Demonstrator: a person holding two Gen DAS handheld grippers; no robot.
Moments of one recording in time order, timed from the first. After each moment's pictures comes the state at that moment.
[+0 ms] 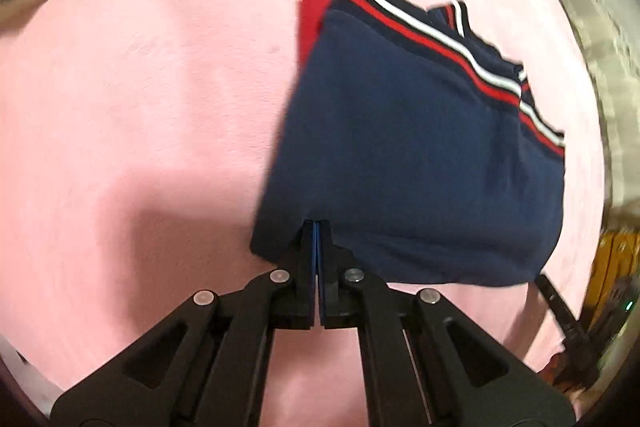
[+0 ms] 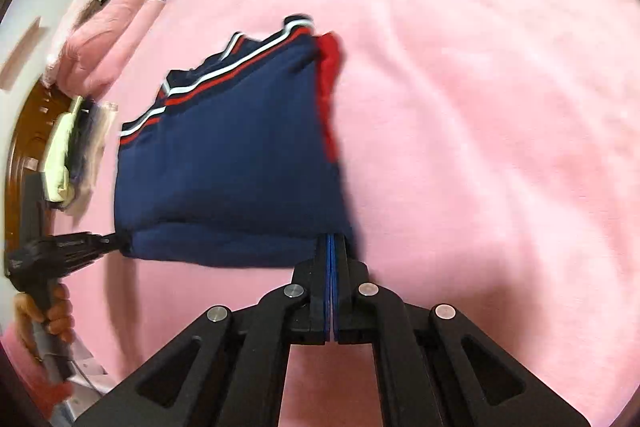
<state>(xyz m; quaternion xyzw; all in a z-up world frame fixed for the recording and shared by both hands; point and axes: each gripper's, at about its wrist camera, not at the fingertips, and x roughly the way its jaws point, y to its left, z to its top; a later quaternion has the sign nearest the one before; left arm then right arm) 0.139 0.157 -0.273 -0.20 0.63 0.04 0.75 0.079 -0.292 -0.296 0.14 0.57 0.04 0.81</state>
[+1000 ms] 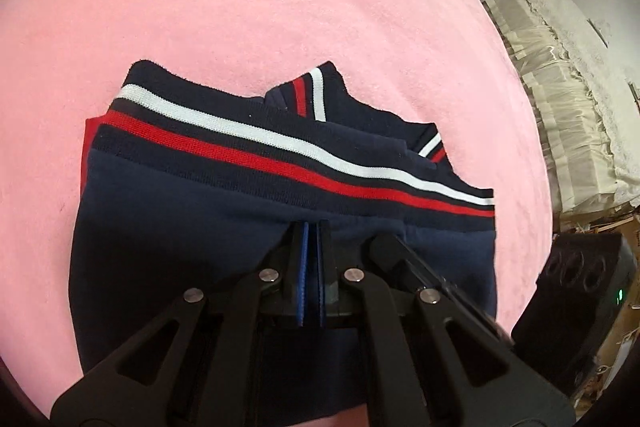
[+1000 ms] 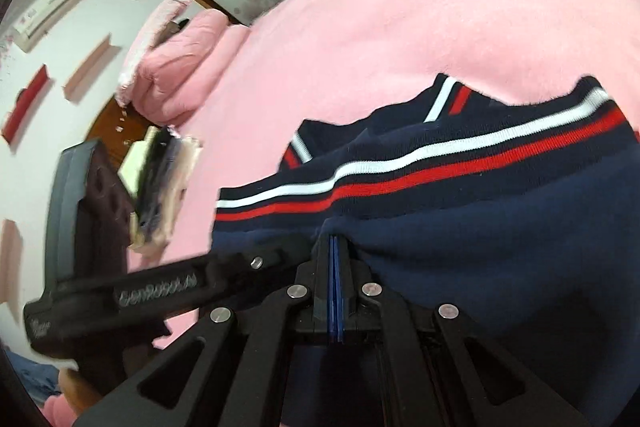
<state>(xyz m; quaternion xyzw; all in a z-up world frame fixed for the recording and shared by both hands) 0.258 0.065 -0.306 -0.23 0.56 -0.07 0.79 0.239 -0.137 -0.343 0.25 0.48 0.20 0.82</state>
